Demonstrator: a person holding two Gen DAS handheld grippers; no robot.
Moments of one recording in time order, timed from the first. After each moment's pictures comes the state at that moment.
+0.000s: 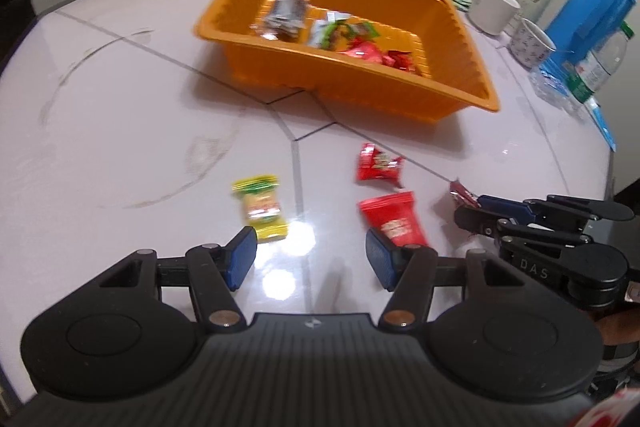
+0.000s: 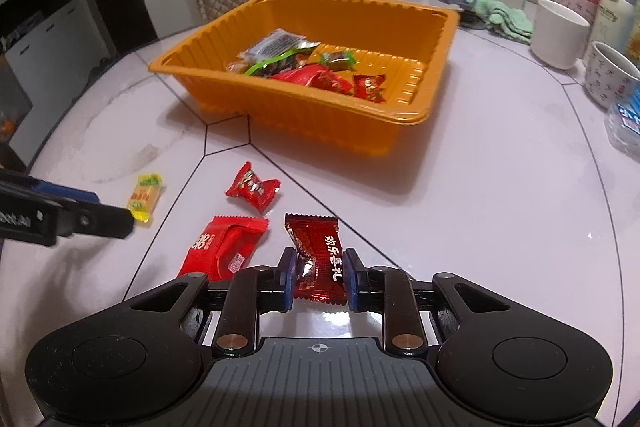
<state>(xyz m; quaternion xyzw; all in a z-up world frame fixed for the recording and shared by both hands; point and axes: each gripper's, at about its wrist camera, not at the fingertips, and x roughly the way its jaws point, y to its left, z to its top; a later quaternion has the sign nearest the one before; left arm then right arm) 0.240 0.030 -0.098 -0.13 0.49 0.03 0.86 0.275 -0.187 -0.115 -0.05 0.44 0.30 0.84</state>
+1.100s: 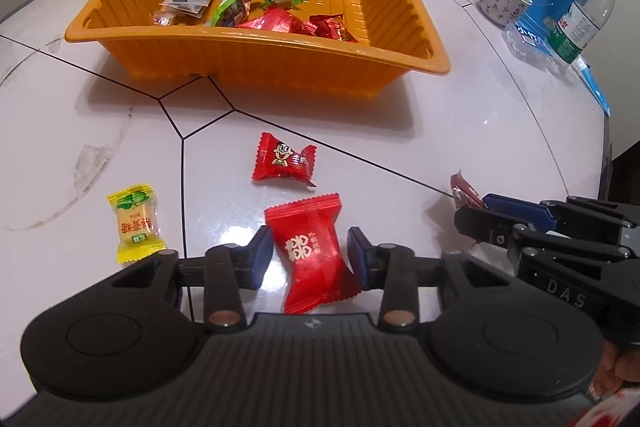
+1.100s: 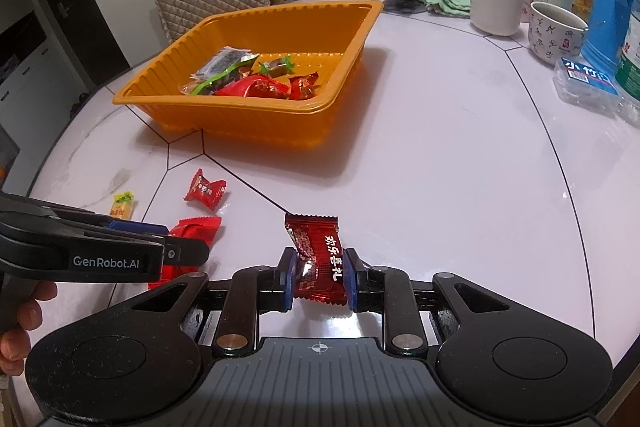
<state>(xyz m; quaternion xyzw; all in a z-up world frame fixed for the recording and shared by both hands) 0.280 -0.034 -0.126 -0.10 0.52 0.00 0.85 0.276 -0.236 -0.110 0.00 0.45 0.27 0.85</state>
